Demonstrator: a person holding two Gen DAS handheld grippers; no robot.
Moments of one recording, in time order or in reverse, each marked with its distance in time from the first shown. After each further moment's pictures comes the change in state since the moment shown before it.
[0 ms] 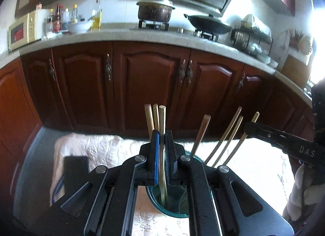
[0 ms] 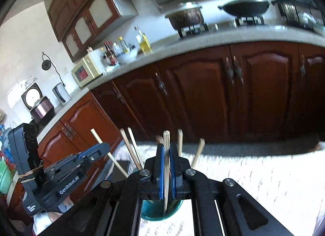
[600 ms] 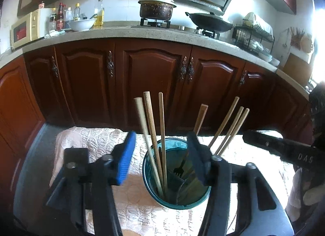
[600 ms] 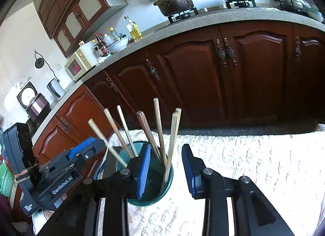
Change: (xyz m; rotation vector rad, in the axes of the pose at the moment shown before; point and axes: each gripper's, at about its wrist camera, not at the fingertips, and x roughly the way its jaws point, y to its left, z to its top) left arm -0.014 -0.009 -0.012 -0.004 -0.009 0.022; right arm 0.001 -0.019 -0.018 0.037 0.061 -0.010
